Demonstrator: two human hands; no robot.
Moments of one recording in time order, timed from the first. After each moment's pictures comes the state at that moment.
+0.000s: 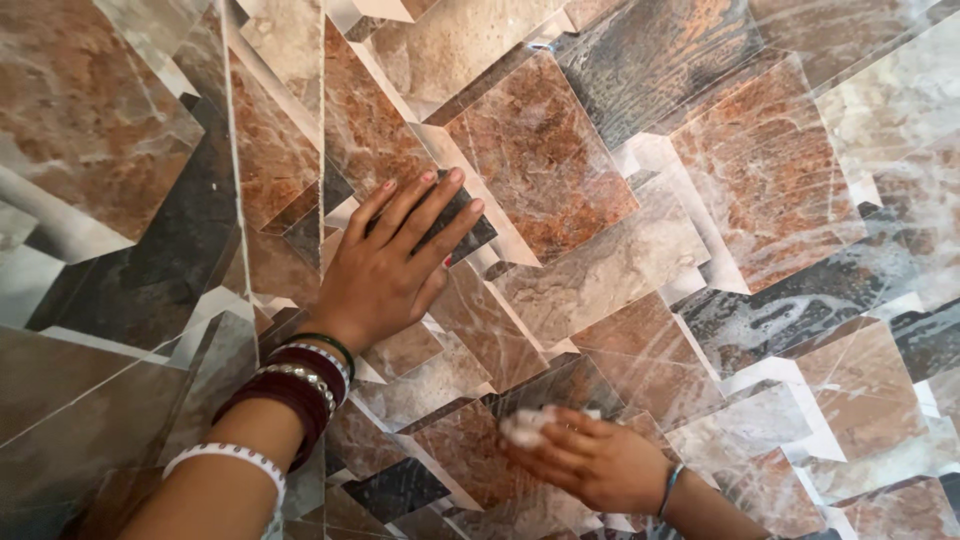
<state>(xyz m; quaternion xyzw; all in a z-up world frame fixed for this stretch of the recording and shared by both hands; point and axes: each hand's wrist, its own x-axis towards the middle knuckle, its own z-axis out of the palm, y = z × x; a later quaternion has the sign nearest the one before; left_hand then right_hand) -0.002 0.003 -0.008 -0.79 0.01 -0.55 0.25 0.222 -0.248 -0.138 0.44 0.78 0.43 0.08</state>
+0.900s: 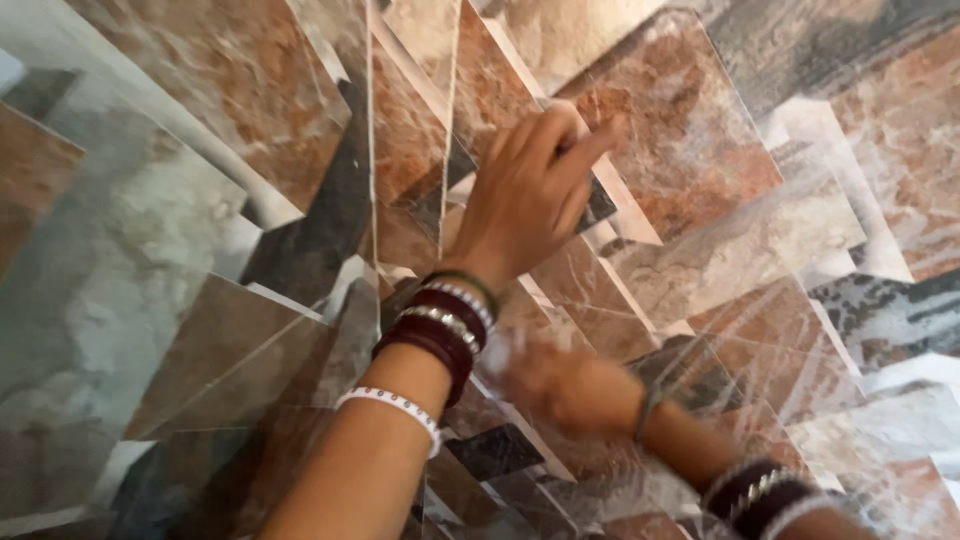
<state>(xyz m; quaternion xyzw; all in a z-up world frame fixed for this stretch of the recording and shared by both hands) 0.008 -0.005 0.041 -0.81 0.01 -0.58 0.11 0.138 -0.122 -0.111 0.61 0.78 0.14 0.07</state>
